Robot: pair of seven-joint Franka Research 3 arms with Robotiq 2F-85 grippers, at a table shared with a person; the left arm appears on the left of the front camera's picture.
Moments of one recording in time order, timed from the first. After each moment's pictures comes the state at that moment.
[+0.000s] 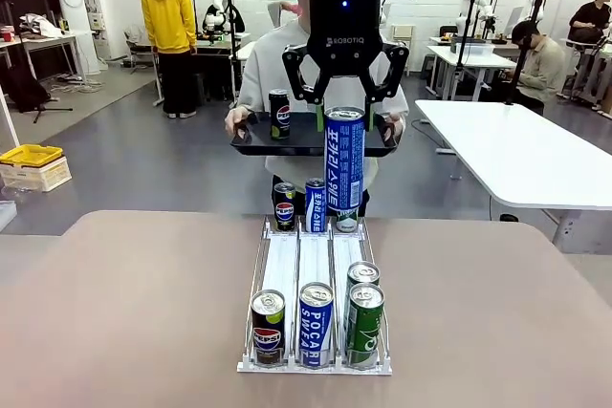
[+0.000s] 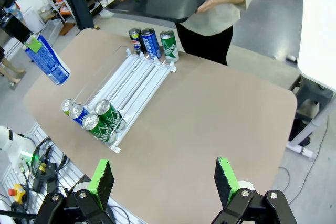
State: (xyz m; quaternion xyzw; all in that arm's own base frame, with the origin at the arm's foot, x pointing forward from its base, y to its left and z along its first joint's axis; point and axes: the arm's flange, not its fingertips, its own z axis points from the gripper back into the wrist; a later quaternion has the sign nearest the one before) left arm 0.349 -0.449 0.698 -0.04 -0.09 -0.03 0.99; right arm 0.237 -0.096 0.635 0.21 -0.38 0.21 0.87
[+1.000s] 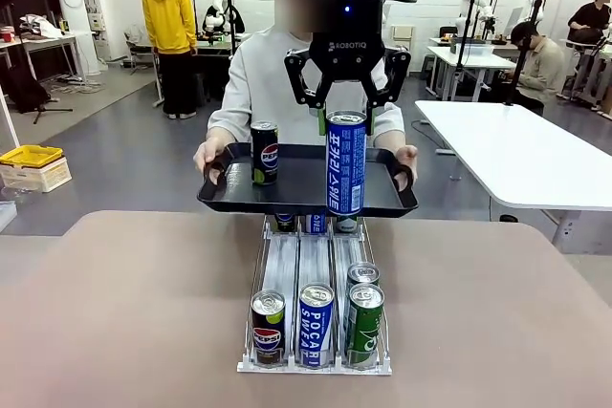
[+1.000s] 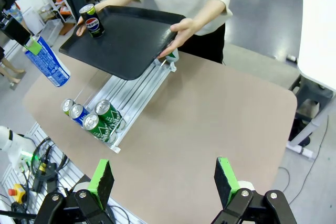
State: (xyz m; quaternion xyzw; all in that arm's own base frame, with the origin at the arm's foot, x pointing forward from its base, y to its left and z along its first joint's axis) left arm 0.346 -0.452 0.695 -0.04 -0.09 -0.04 0.99; right arm 0.237 -0.096 0.635 0.21 -0.38 0.21 0.87
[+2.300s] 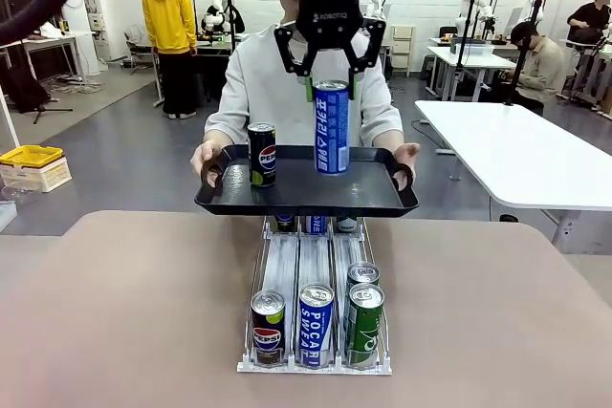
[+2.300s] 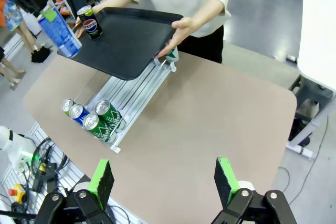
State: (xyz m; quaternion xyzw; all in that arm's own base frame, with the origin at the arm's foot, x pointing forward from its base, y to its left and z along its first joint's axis) left arm 0.421 -0.430 0.720 -0.04 -0.09 0.01 1.00; right arm 0.237 -0.096 0.635 0.21 -0.38 0.21 0.87
